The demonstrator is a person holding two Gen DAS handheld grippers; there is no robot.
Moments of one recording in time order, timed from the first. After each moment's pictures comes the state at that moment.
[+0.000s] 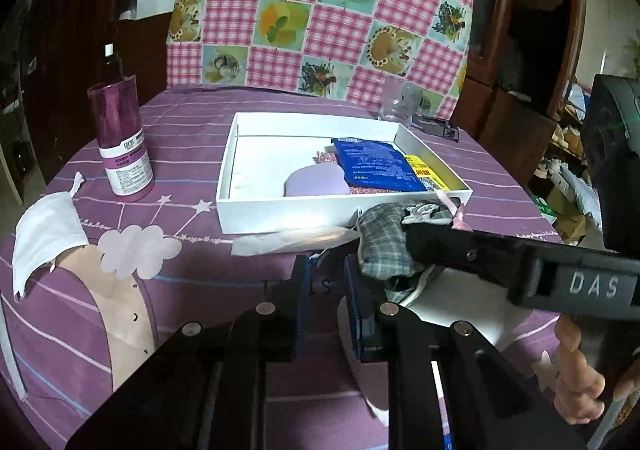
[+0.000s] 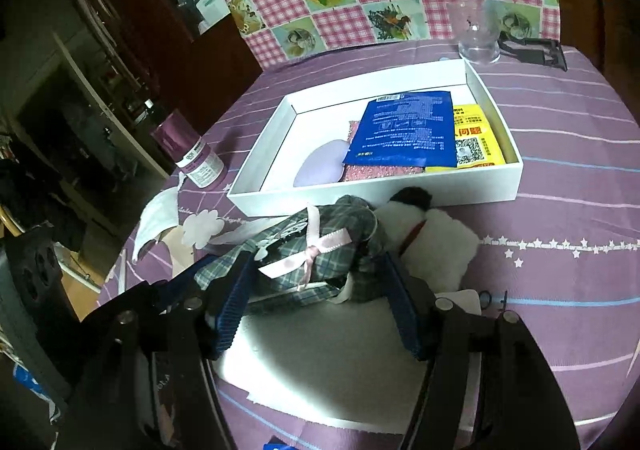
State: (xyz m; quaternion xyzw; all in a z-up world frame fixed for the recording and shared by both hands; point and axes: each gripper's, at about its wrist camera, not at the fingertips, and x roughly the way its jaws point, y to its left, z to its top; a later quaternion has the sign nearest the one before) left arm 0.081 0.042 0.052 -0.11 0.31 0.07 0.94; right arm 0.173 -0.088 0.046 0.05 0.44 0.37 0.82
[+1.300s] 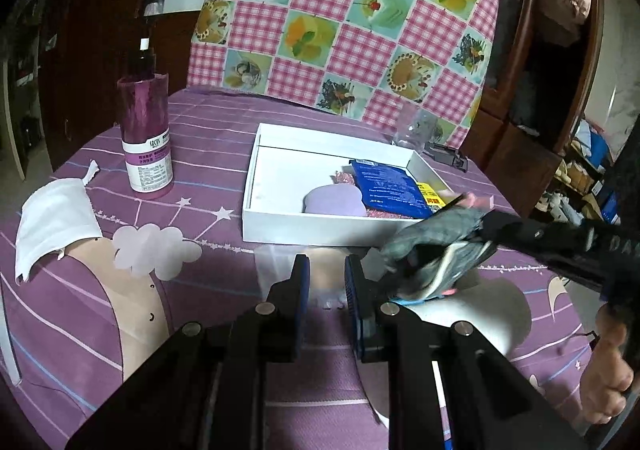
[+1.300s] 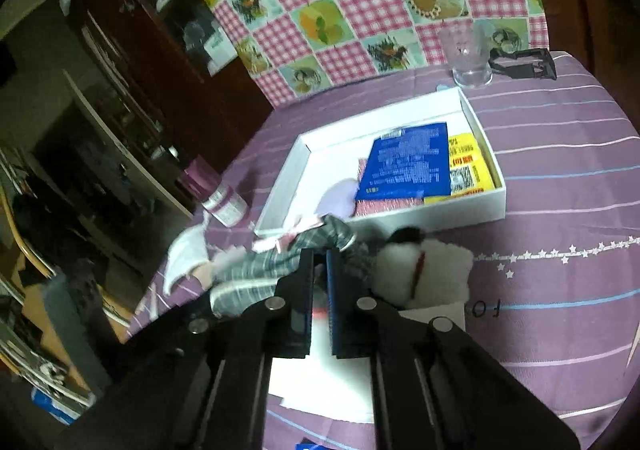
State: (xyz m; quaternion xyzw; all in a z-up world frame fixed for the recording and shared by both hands) left arm 0.069 0.063 0.059 -0.15 0.29 0.08 0.94; right arm 0.173 -0.119 0.080 0.13 0.40 0.39 0.82
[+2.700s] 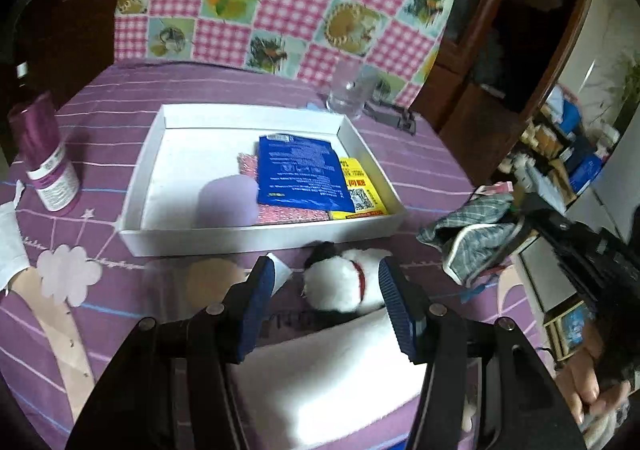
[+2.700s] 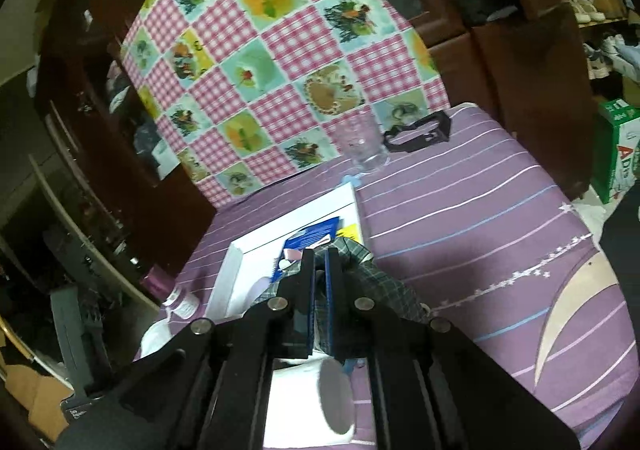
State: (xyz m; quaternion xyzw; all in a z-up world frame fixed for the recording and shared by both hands) left arm 0.148 0.007 0.083 -0.16 0.38 0.00 0.91; right arm 0.190 -0.222 0.099 0.21 0.31 0.25 0.89
